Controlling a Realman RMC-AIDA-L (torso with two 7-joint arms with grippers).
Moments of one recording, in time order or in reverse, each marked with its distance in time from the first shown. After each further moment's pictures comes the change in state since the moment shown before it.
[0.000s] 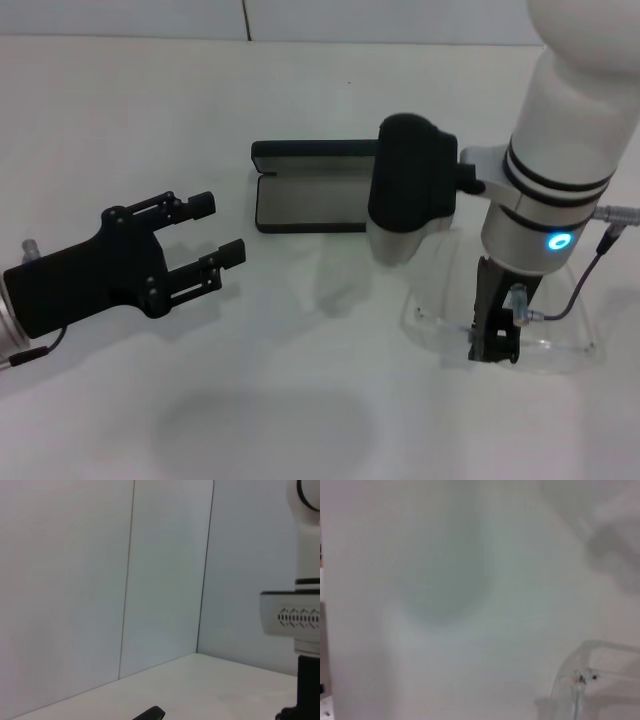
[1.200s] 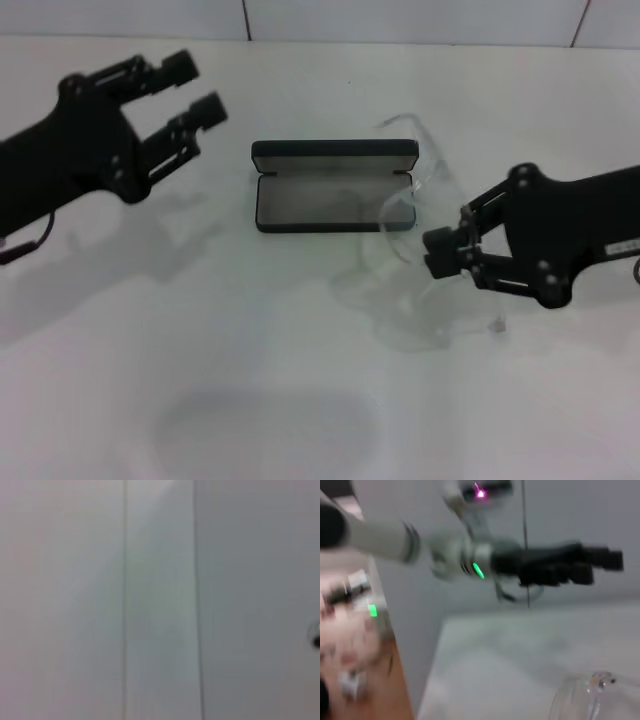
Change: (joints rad) left arm -0.073 -0.005 -0.046 0.072 -0.207 0.110 -0.007; right arm -0.544 -0.010 0.727 -0.121 0.672 -0.095 -0.900
